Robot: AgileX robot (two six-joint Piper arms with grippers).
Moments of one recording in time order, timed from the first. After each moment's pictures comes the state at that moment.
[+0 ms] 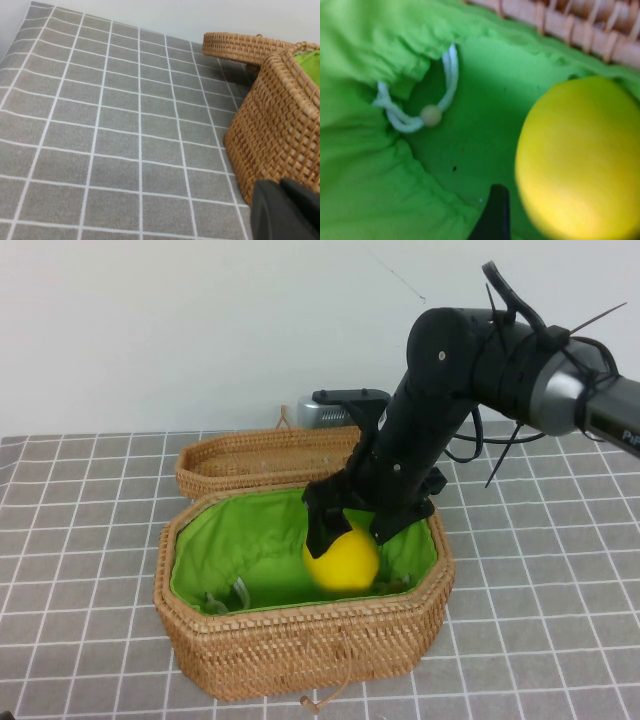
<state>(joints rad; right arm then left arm) 0.57 2.16 -1.88 0.31 1.11 -0.04 -0.10 0.00 0.00 -0.16 0.31 -0.21</state>
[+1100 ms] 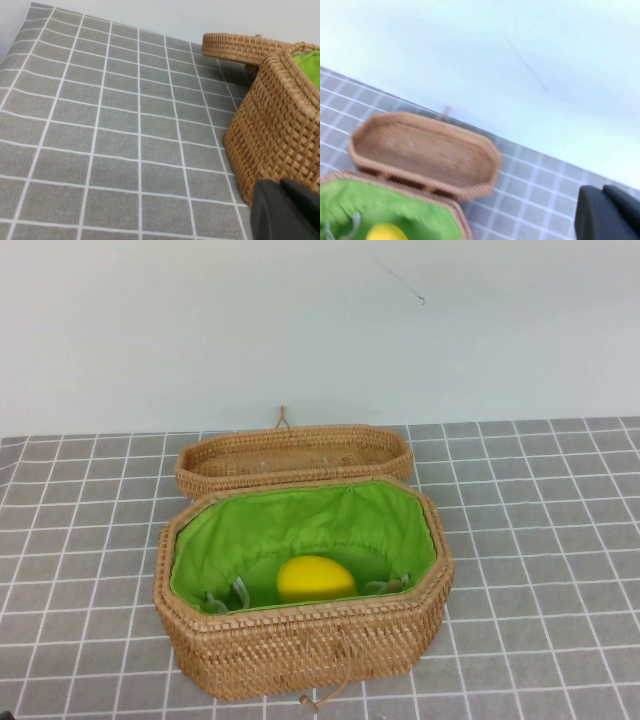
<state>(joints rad) 0.57 1.59 -2.16 -0.22 1.23 0.07 -0.10 0.00 0.00 -0.16 0.31 -0.21</state>
